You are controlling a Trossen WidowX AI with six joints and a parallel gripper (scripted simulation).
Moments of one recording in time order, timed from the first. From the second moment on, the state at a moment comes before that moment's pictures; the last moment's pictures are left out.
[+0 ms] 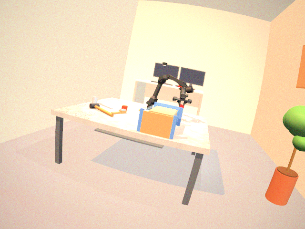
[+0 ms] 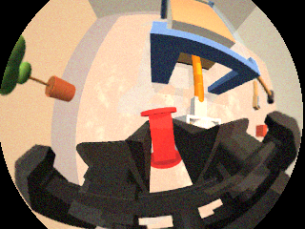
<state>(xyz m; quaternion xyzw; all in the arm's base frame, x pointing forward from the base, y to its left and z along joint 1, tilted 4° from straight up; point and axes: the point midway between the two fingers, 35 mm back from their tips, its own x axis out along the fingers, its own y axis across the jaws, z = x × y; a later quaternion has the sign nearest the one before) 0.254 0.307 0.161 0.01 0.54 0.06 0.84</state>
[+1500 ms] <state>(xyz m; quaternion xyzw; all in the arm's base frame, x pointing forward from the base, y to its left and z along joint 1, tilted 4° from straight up) 0.179 0.296 0.162 0.01 0.55 0.07 0.84</state>
